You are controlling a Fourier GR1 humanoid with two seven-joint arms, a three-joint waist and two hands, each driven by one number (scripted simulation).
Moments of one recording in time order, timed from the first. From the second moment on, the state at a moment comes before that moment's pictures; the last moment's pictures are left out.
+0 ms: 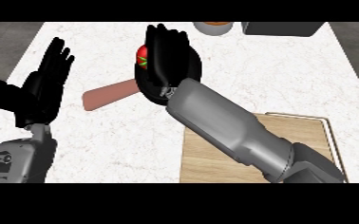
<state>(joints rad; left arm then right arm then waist) -0.25 0.26 0.06 -1.59 0.13 0.17 0.22 -1.15 0.00 0.77 -0.88 0.87 -0.57 0.98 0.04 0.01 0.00</state>
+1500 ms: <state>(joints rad) -0.23 0.24 0.06 -1.62 0.11 0.16 0.21 -0.96 0.00 0.33 -0.76 0.00 -0.72 0.01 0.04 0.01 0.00</state>
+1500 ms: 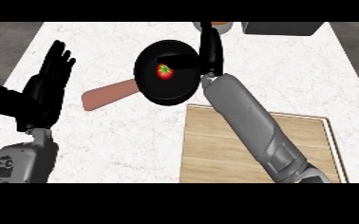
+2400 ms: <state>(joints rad) -0.19 0.23 0.11 -1.64 0.10 0.14 0.23 -0.71 -0.18 0.17 -1.00 -0.04 -0.38 -0.07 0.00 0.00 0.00</state>
